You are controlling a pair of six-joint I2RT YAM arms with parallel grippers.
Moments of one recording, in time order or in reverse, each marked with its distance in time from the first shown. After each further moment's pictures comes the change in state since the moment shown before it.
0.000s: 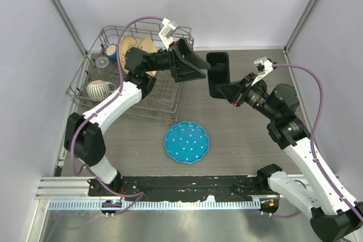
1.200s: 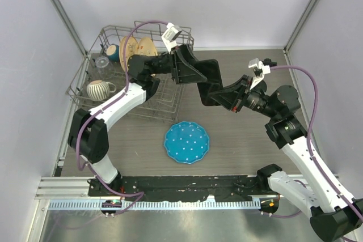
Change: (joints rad) left arm -0.008 0.062 -0.037 0.235 0.031 -0.226; right arm -0.003 0.033 -0.027 0.237 -0.361 0.067
